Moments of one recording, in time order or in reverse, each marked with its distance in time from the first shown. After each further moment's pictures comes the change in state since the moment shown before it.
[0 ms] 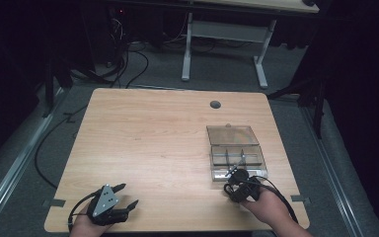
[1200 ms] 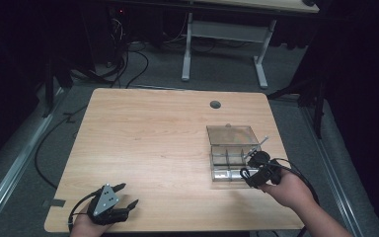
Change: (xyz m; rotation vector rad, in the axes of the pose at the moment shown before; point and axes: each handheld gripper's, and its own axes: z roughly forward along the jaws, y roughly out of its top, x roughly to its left) left arm 0.001 0.001 0.001 0.009 0.005 -0.009; right arm -0.046 -0.002 -0.061 -0.030 -0.002 0.022
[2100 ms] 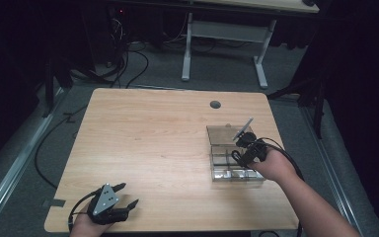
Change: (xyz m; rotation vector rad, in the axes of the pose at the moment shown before) left arm 0.001 0.000 0.000 -0.003 -0.009 -0.002; right arm -0.032 0.065 0.021 0.029 -0.034 -0.044
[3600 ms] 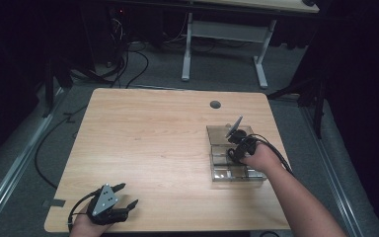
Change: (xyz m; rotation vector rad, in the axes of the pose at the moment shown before) left arm 0.000 -0.001 -0.001 -0.007 0.001 -0.001; right arm -0.025 0.032 0.051 0.093 0.027 0.038
